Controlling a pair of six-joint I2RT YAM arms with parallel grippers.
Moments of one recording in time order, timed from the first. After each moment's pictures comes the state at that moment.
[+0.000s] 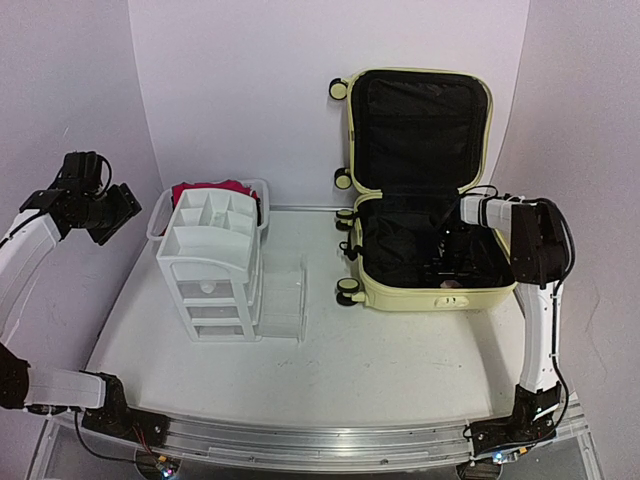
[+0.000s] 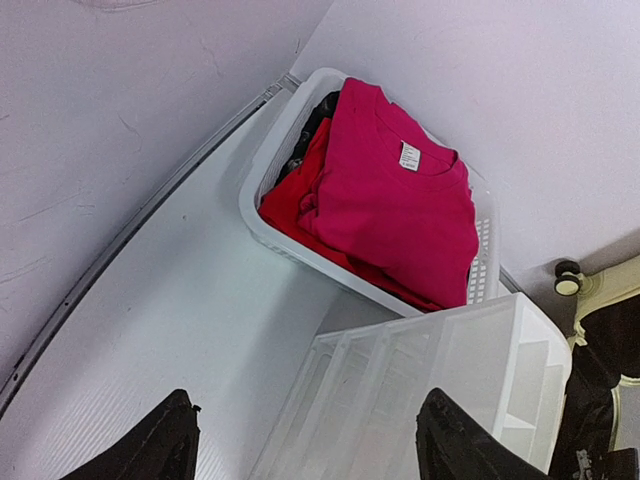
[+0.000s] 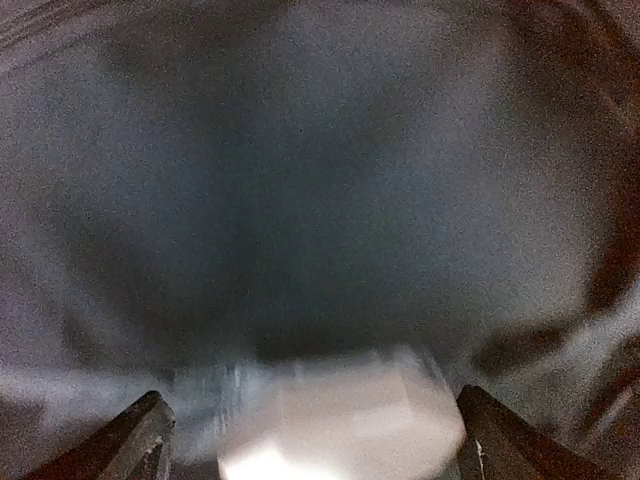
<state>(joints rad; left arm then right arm) -0.06 1.13 1.20 -0.72 -0.10 -0.69 0.21 2.23 1.72 -1.19 0.05 0.31</state>
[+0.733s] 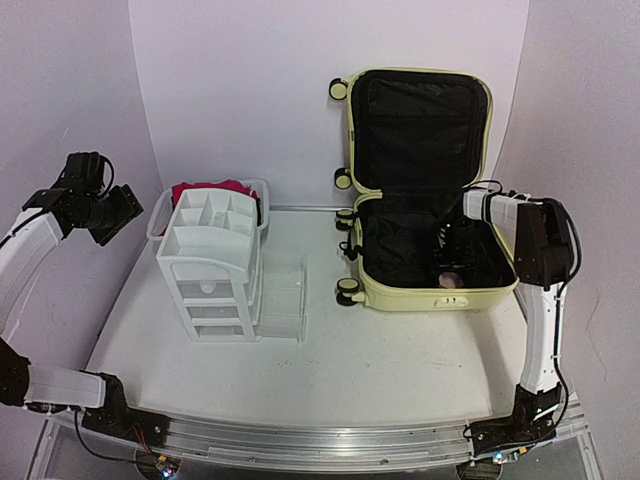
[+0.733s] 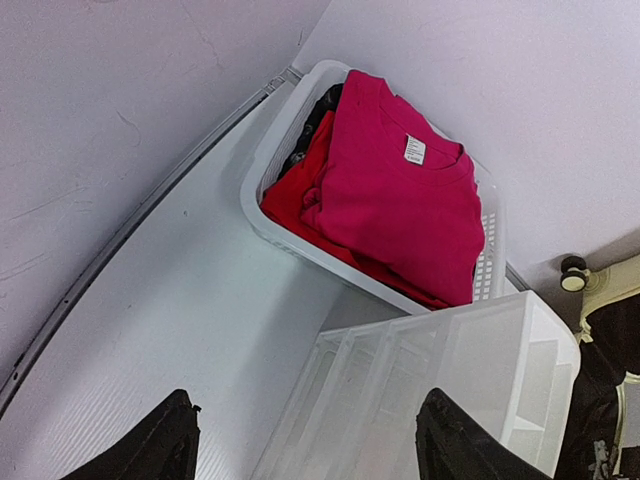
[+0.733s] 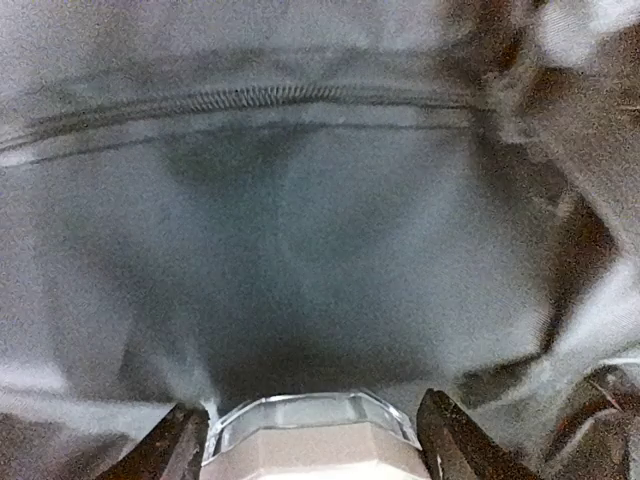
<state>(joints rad) -0.06 1.14 1.20 -0.72 -0.10 -0.69 0.22 2.21 1.73 -1.12 0.11 0.27</state>
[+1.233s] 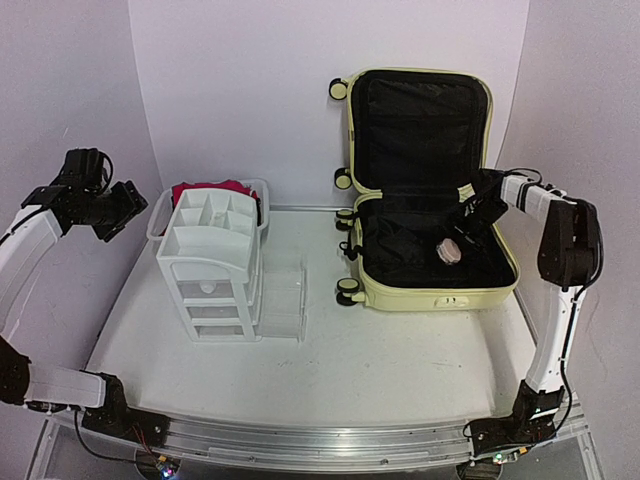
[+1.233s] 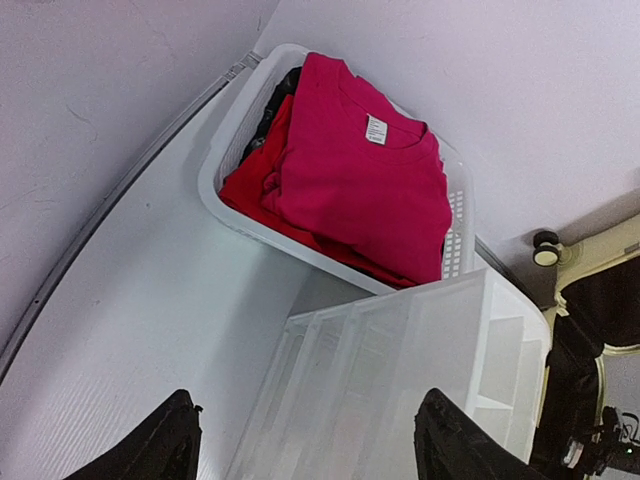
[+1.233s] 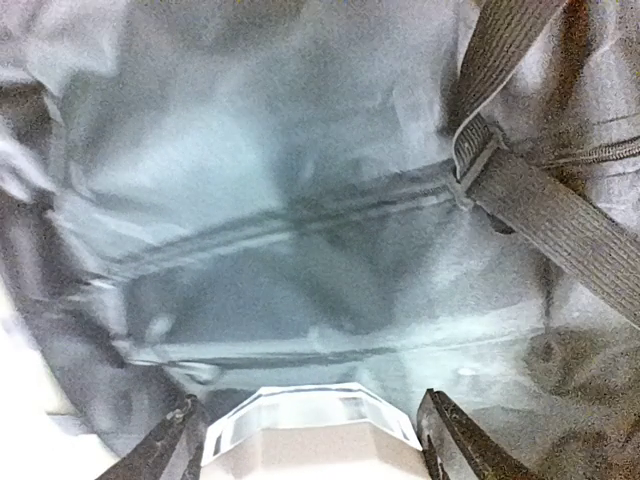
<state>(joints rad) -0.06 1.15 1.22 -0.72 -0.02 -0.67 0.05 2.09 1.78 -1.02 -0.35 0.49</state>
